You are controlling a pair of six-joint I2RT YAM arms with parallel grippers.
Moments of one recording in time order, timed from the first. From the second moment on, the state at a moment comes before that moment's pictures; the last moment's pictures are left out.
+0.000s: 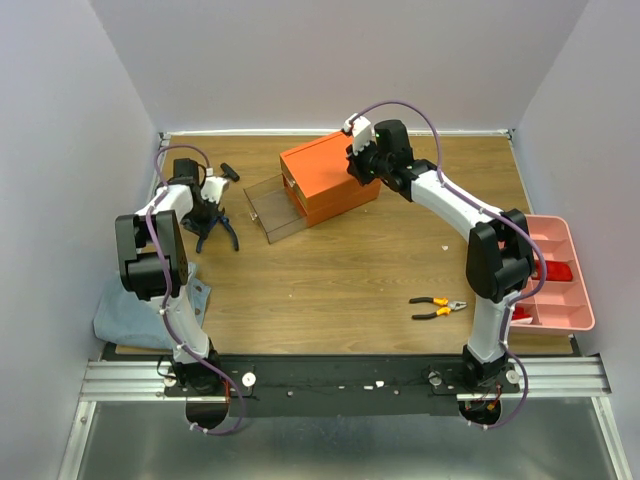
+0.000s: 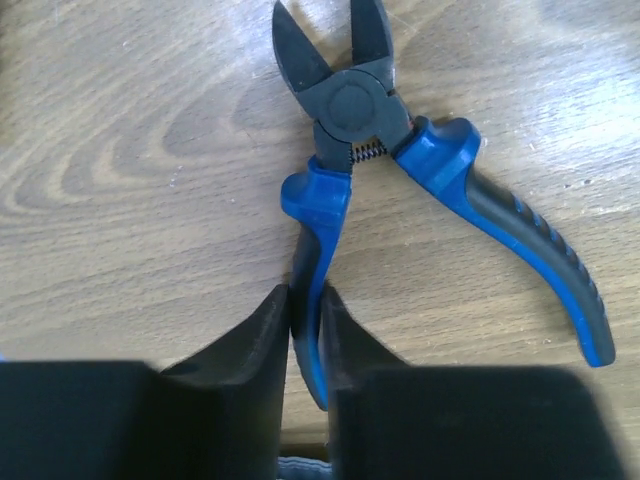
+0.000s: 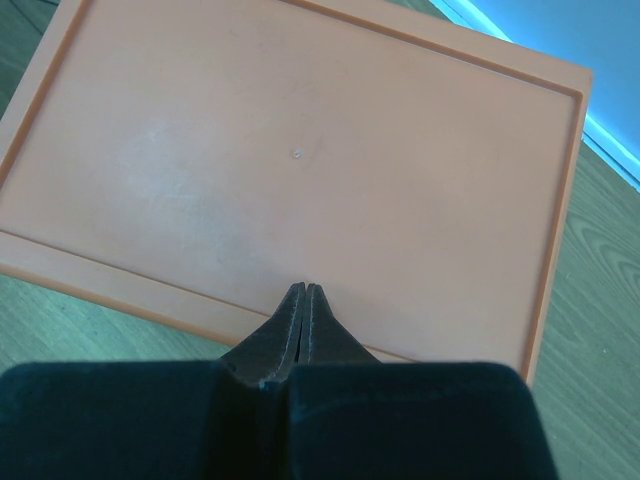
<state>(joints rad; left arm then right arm) 0.14 1.91 1.30 -0.61 0.07 0.46 0.47 1.94 1.58 -0.17 -0.22 -0.26</state>
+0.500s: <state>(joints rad) 0.14 1.79 1.45 -0.63 0.32 0.33 0.47 1.94 1.58 -0.17 -0.22 -0.26</state>
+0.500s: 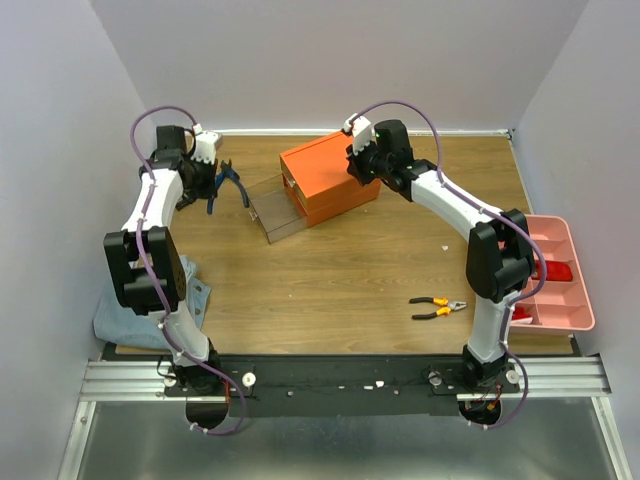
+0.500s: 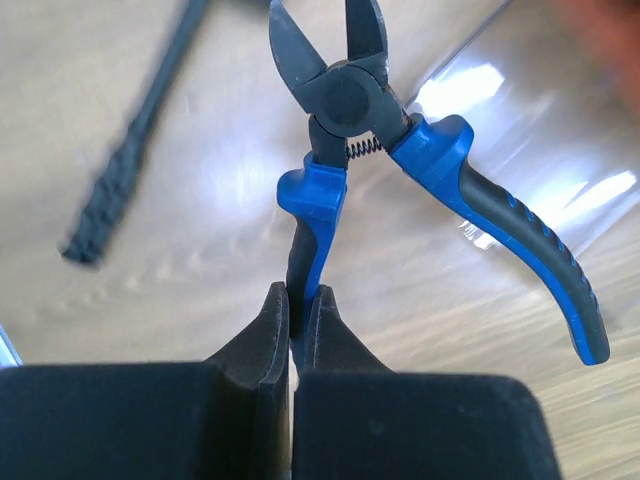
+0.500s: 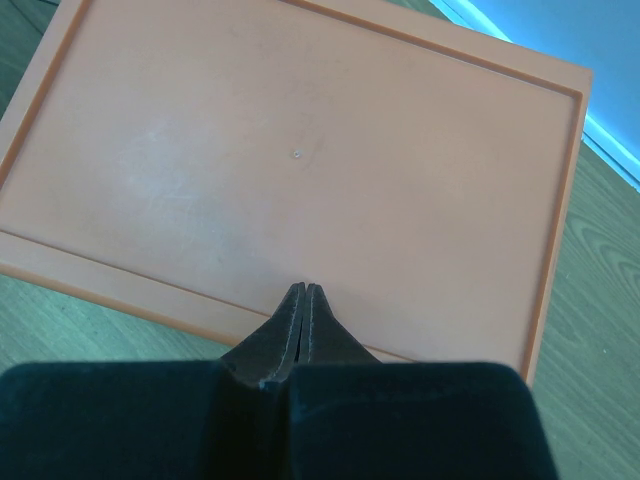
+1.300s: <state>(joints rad) -0.04 2.18 2.17 -1.14 0.41 0.54 0.47 1.94 1.57 -0.15 -0.22 -0.26</state>
